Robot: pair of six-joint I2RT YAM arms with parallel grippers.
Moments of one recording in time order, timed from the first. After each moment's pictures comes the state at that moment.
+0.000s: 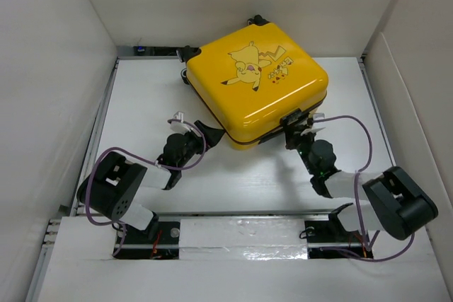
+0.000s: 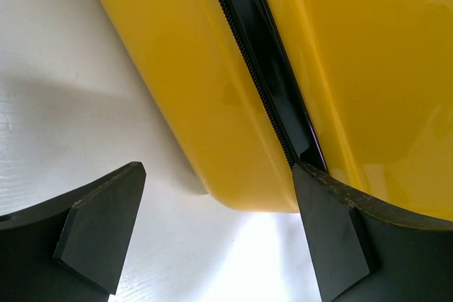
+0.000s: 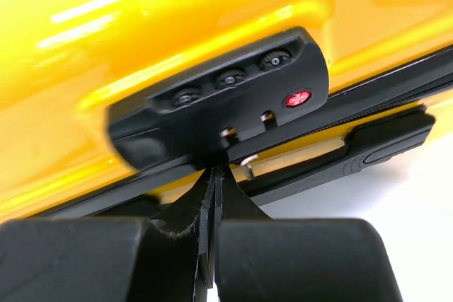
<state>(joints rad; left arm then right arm) -0.50 1.49 0.30 0.95 0.05 -0.97 0.48 1.36 0.22 1.14 0.19 0.26</state>
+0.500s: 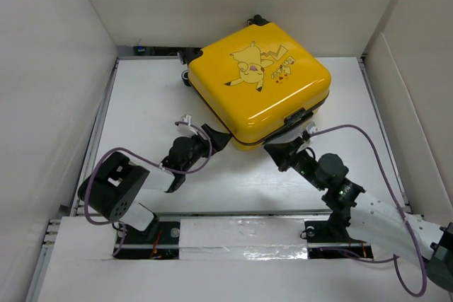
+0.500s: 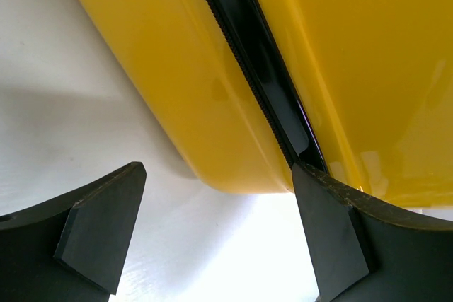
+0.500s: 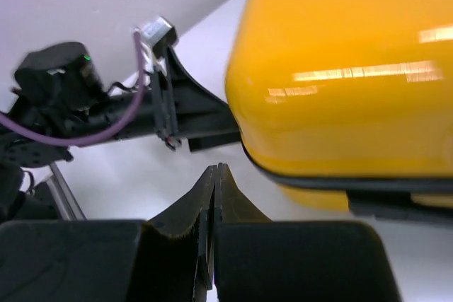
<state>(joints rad) -0.59 1.49 0.30 0.97 0.01 -0.98 0.81 0.72 0.33 0.48 0.03 0.32</state>
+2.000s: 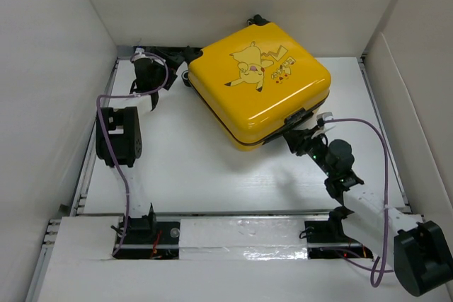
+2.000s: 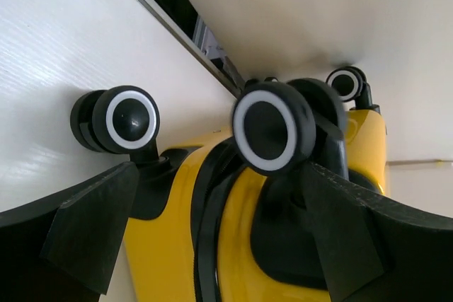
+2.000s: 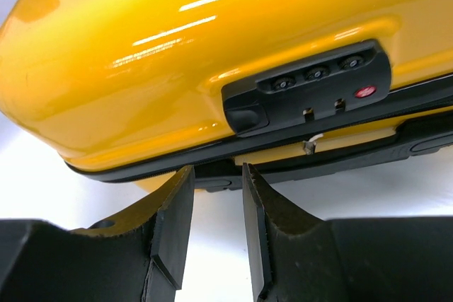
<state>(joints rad) -0.01 1.99 1.31 0.43 0.26 -1.08 0.35 0.86 0.23 0.60 -0.19 0.30</state>
